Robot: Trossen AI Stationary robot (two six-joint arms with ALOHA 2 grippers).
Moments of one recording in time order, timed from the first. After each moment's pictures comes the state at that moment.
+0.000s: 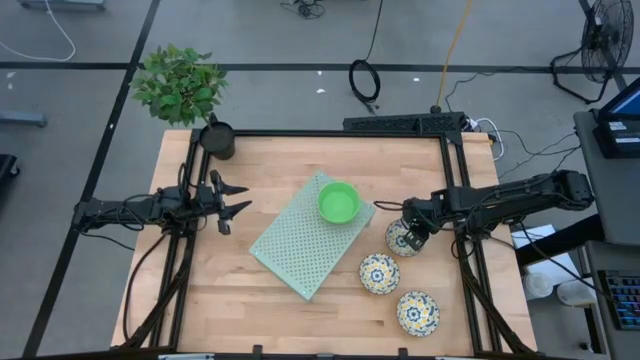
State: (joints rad) left arm 0.01 0.05 0.02 0.08 -0.24 0.10; right arm 0.00 1.07 0.52 -0.84 -0.09 0.80
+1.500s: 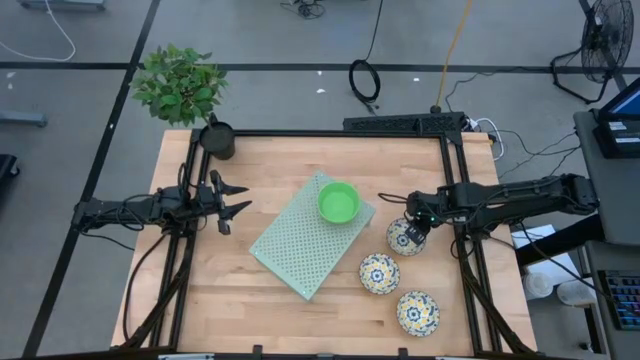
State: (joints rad) left arm 0.01 0.05 0.02 0.08 -0.24 0.10; right arm -0.06 0.99 0.52 -0.86 0.00 0.69
